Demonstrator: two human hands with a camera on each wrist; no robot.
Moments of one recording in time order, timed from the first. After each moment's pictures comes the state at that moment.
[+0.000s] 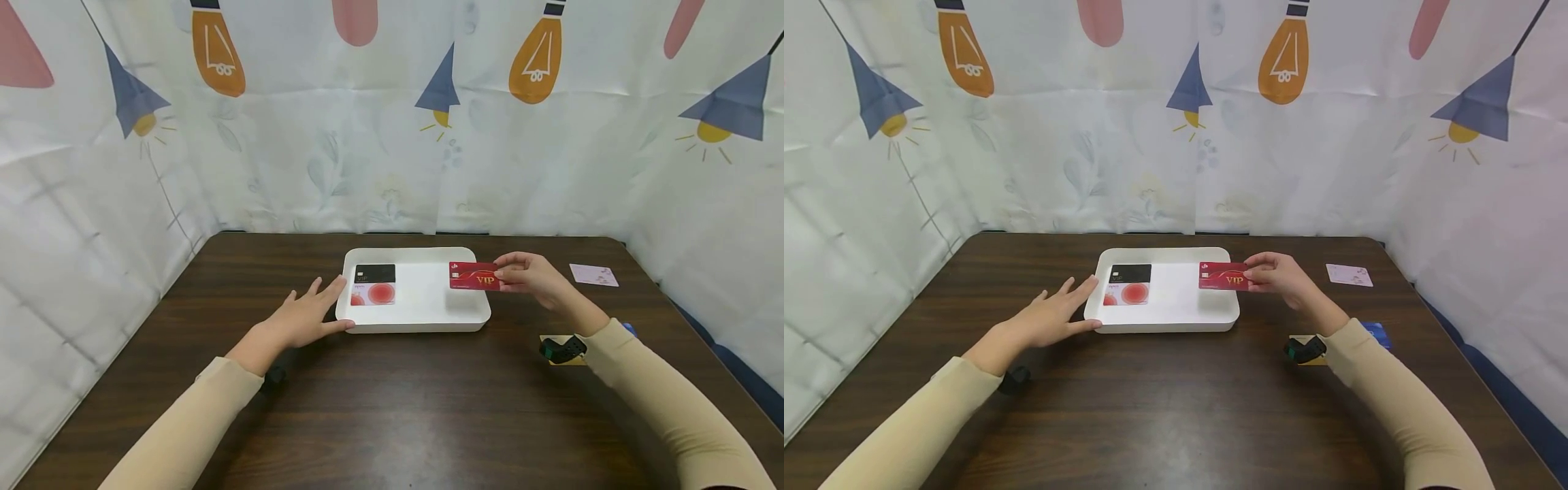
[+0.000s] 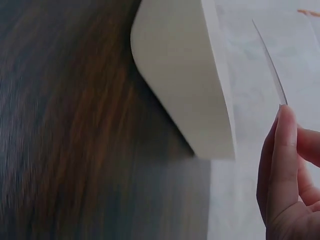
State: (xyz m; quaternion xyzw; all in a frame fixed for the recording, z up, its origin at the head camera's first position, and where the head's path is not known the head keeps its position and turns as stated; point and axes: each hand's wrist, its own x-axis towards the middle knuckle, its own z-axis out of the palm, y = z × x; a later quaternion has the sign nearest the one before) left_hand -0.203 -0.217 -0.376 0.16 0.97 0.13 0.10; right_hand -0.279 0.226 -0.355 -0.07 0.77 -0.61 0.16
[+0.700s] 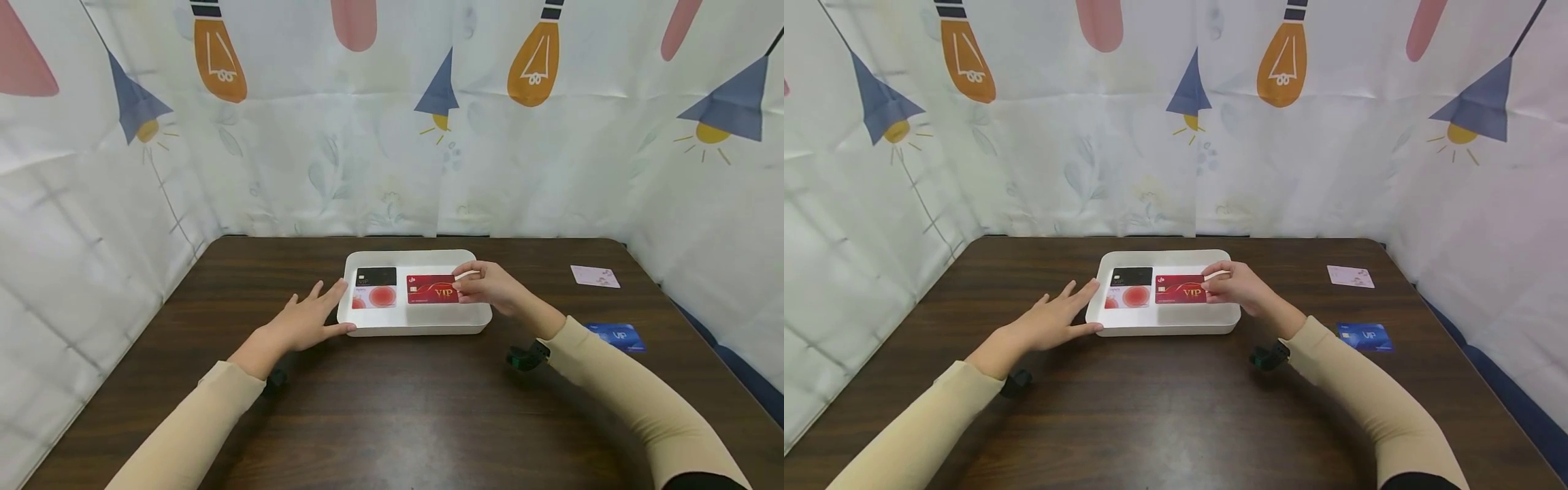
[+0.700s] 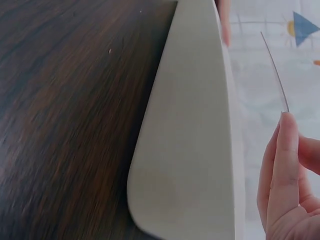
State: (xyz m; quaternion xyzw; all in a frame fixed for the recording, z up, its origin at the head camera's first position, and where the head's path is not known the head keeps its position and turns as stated) left_hand -0.202 -0.216 -0.375 0.16 0.97 0.13 0.10; right_hand -0.275 0.159 -0.362 -0.10 0.75 -0.62 0.22
